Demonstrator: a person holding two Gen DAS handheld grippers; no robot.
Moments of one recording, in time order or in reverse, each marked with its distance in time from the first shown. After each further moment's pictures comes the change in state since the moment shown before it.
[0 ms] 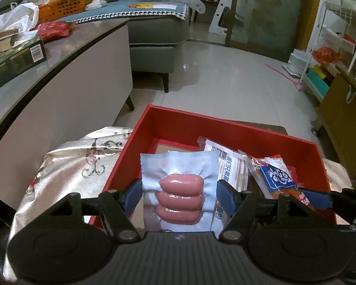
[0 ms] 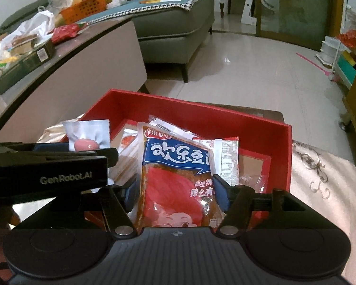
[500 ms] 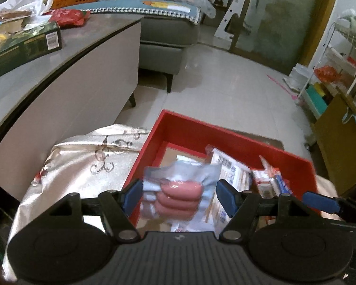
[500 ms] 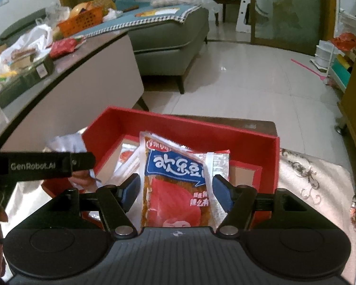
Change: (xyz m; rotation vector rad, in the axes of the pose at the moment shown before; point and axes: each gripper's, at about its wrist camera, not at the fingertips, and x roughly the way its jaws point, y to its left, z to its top) left arm -0.016 0.030 0.009 -0.104 -0.001 -0.055; right arm -0.020 -0.012 0.008 0.042 -0.049 0.007
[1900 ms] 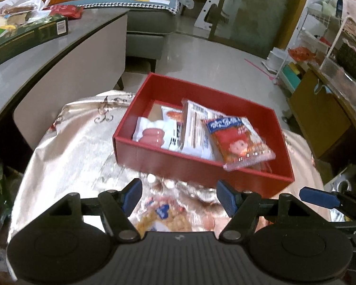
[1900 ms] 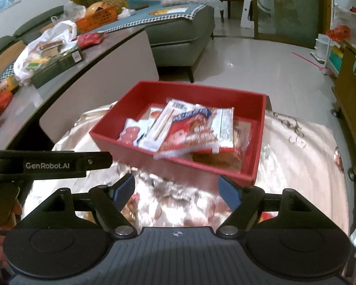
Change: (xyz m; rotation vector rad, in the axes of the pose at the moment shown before) left arm -0.081 -0.003 -0.082 0.065 0.053 -0.066; right arm -0.093 0.019 -0.076 -0.003 0.032 0.043
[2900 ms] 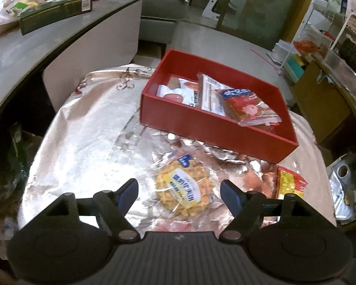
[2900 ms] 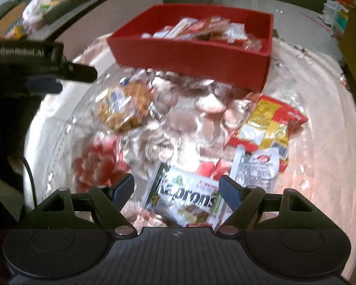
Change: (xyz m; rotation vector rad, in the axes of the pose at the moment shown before) left arm -0.031 0.027 -0.045 -0.041 0.055 0.016; right arm -0.002 0.017 -0.108 -0.019 0.233 0.018
